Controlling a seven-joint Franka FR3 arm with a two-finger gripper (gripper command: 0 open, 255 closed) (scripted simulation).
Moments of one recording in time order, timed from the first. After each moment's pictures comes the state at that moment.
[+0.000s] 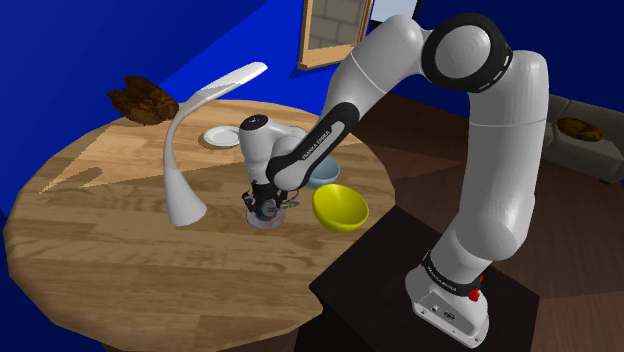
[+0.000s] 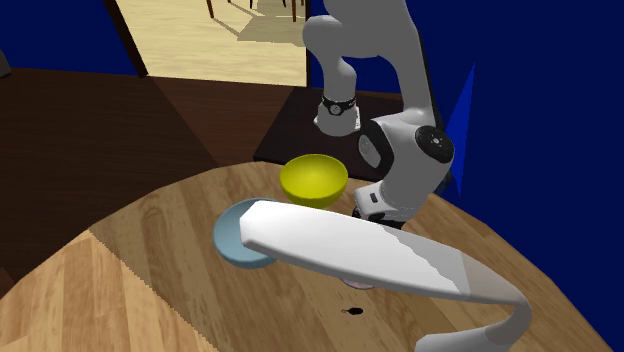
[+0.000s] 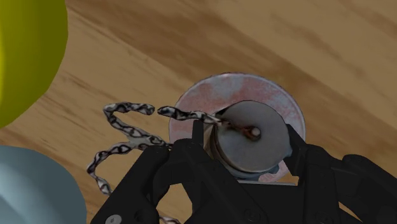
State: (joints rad) arm 0.02 0.43 0.37 -2.16 -0.47 2.45 1.06
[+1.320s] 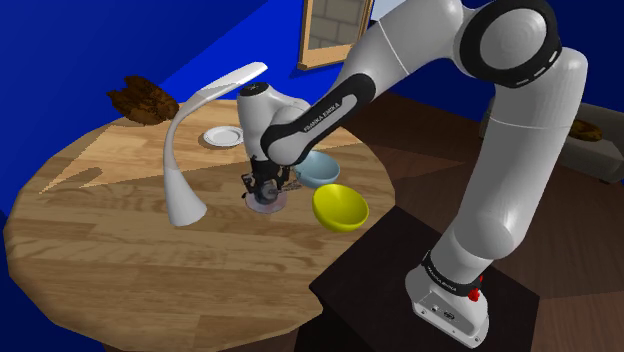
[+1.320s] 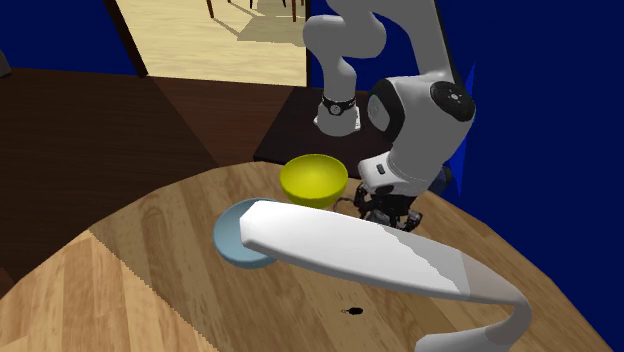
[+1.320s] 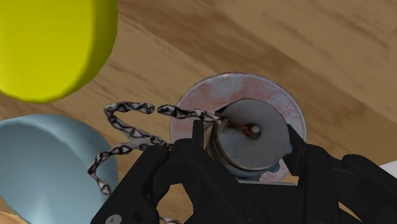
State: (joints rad) arm -0.03 0.26 0.43 -2.16 -0.34 2.30 0.95
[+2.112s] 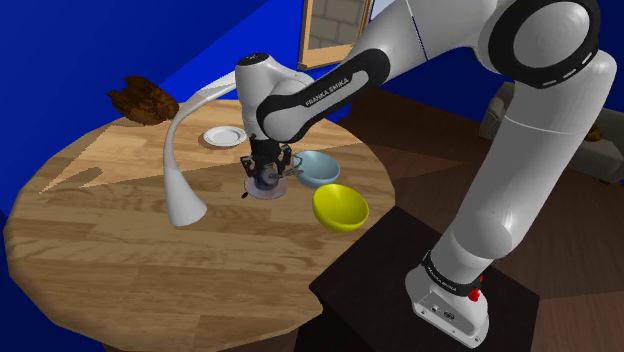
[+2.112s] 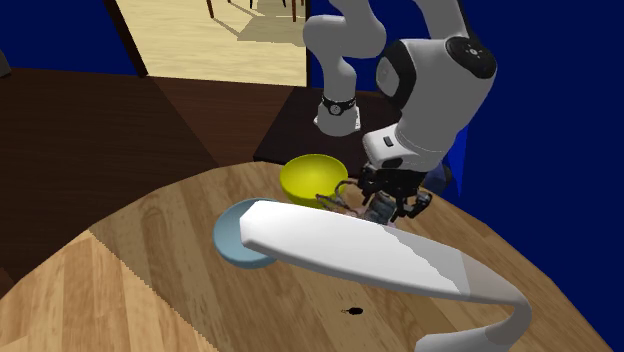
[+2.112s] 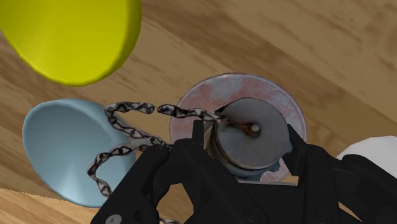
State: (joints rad) arm -0.05 0.15 0.46 -2.12 -0.26 2.18 0.88
